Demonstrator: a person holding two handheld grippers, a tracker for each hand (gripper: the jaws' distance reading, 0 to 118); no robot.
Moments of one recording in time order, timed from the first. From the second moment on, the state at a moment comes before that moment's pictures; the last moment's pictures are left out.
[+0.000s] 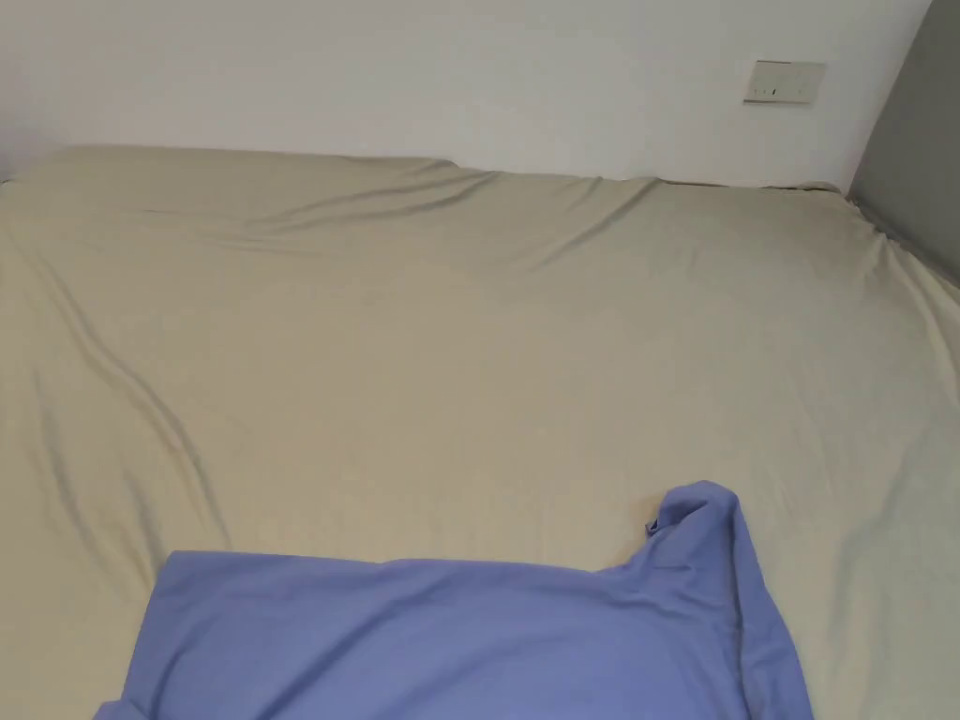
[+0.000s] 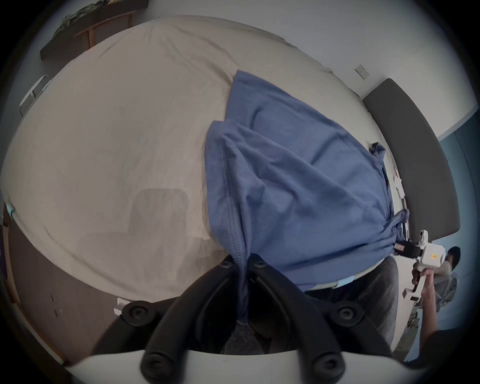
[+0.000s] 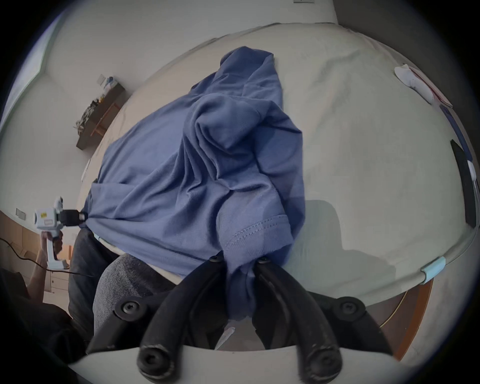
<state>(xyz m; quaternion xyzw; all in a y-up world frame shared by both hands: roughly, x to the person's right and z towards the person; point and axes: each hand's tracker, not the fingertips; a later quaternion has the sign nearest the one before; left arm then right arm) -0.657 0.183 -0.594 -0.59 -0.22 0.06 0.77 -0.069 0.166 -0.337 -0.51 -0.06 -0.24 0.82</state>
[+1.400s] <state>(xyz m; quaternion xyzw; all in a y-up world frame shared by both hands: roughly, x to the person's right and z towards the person) -0.550 0.251 -0.723 -0.41 -0.29 -0.04 0.86 -0.050 0.221 -0.530 -0.46 -0.06 -0.15 0.87</state>
